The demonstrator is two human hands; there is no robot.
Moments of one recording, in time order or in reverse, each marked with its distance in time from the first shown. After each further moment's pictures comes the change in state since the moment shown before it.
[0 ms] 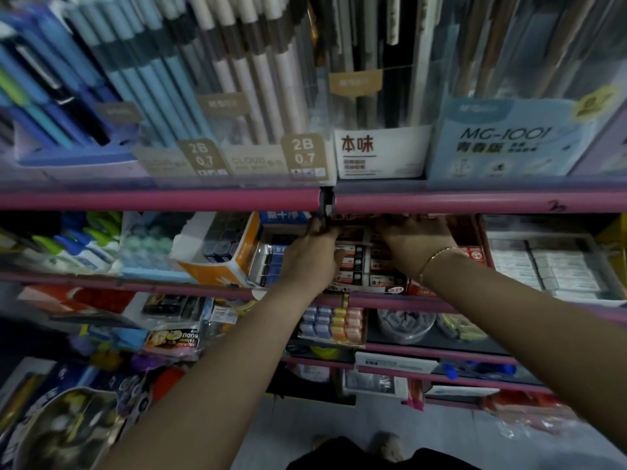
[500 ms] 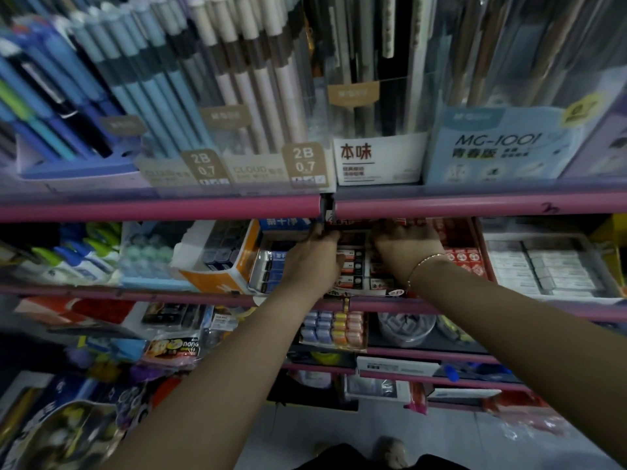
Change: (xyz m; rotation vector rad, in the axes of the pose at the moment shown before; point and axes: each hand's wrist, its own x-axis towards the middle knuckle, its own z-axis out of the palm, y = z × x) left_hand 0.006 -0.003 0.005 0.025 0.037 0.034; right_hand 0.005 -0.014 0.004 -0.045 -0.101 0.042
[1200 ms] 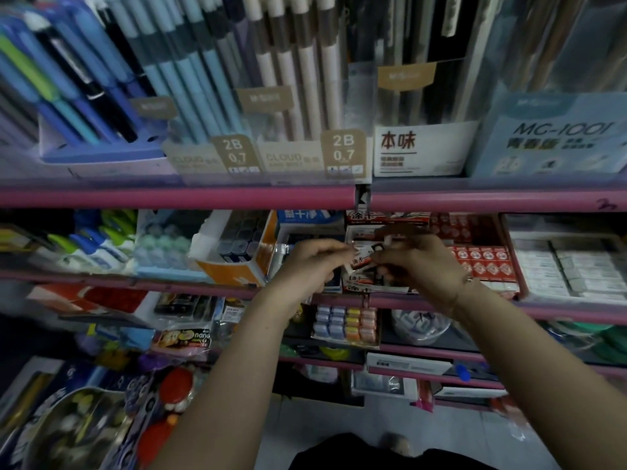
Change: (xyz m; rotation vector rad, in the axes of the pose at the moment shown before) left_hand -0.036 -0.027 -0.035 -1.120 -0.289 -0.346; right_hand -0.026 -0.022 -0.013 1.903 -0.118 0.337
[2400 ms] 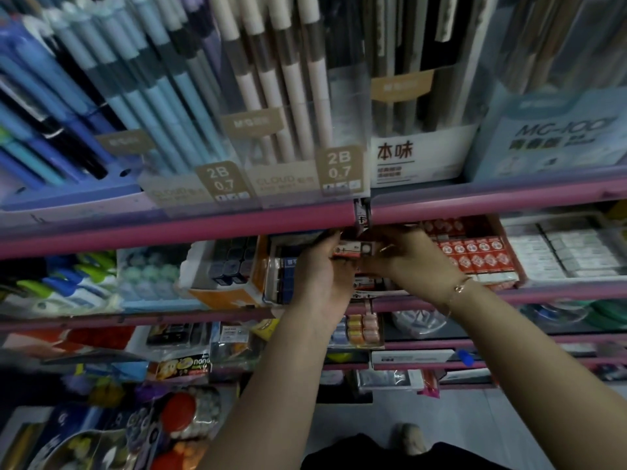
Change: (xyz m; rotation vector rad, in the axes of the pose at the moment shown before) left_hand 0.009 0.027 0.032 -1.017 0.042 -0.043; right_hand -0.010 -0.022 0.022 -0.356 0.058 -0.112
